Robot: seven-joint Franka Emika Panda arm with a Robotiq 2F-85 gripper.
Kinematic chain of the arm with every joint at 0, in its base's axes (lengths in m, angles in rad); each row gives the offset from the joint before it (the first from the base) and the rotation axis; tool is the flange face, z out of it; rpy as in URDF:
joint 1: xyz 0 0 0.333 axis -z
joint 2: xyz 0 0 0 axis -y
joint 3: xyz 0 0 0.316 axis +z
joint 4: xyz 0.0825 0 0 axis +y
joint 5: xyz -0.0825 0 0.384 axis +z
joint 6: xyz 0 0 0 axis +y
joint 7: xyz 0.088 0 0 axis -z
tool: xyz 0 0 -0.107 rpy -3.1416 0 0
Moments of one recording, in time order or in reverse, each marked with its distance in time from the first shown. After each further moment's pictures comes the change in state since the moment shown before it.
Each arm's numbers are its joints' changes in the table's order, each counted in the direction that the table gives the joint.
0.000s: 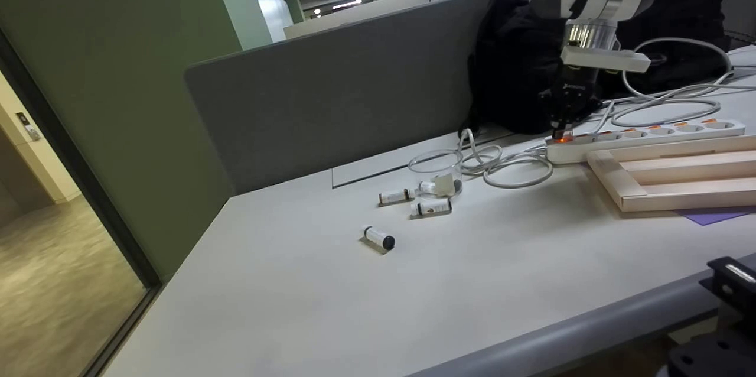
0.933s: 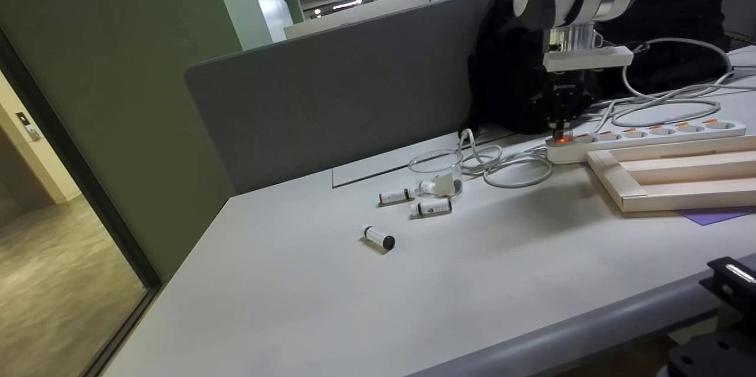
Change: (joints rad) arm -0.192 0.013 -0.154 -0.012 -0.211 0.004 0.249
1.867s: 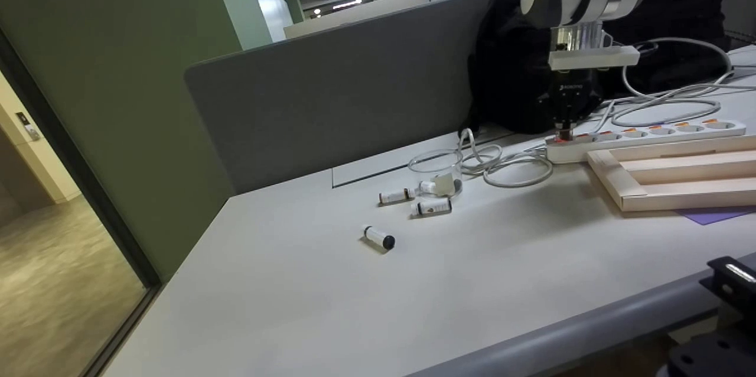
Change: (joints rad) arm 0.047 -0.004 0.023 0.002 0.004 0.019 0.031
